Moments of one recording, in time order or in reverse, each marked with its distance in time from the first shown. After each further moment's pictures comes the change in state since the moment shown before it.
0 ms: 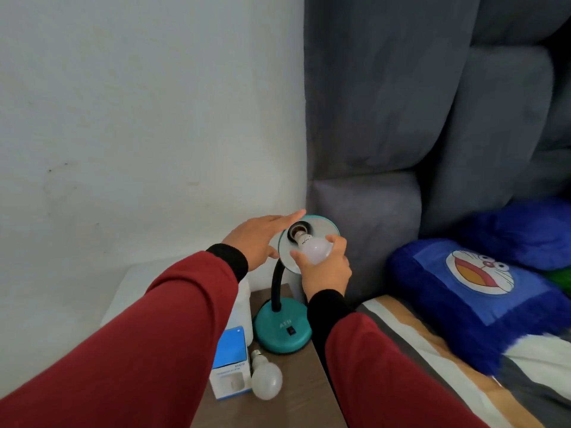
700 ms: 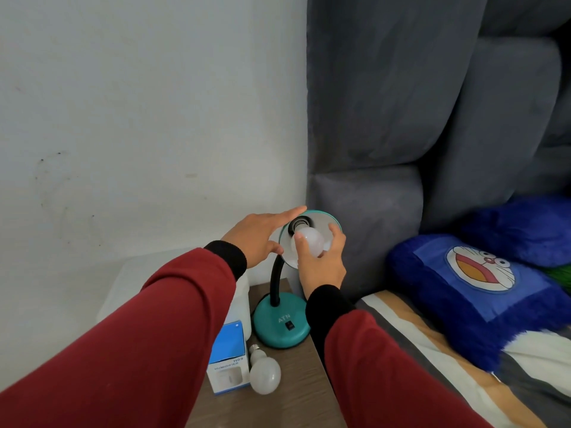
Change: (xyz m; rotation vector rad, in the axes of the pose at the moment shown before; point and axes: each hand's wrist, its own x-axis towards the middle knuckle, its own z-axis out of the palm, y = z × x) left_hand -0.003 0.002 0.002 -0.090 -0.027 -0.040; right_hand 0.005 0.009 0.013 0.149 -0.018 0.057
